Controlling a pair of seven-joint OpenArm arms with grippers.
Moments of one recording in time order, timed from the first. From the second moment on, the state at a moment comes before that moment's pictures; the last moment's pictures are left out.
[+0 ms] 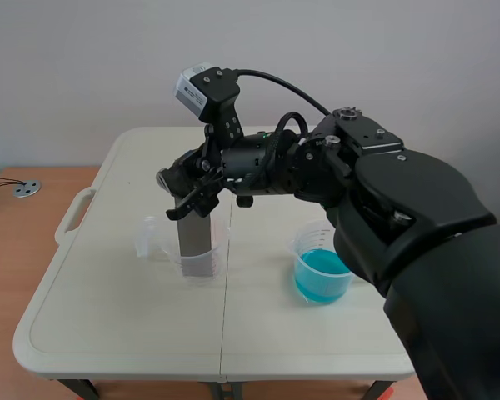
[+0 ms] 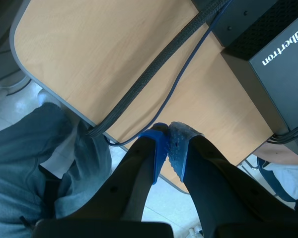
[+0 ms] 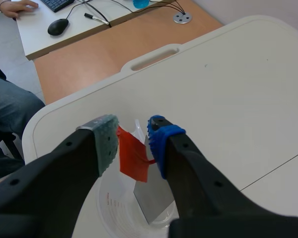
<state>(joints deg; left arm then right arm) 58.9 -47.0 21.8 89.3 -11.2 -7.9 7.9 17.5 -1.2 -19.7 70.2 9.0 45.3 -18.6</state>
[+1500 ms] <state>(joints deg) 59.3 -53.0 3.1 89.3 -16.7 0.6 10.7 5.0 17.8 -15.9 103.9 9.5 33.5 -10.1</state>
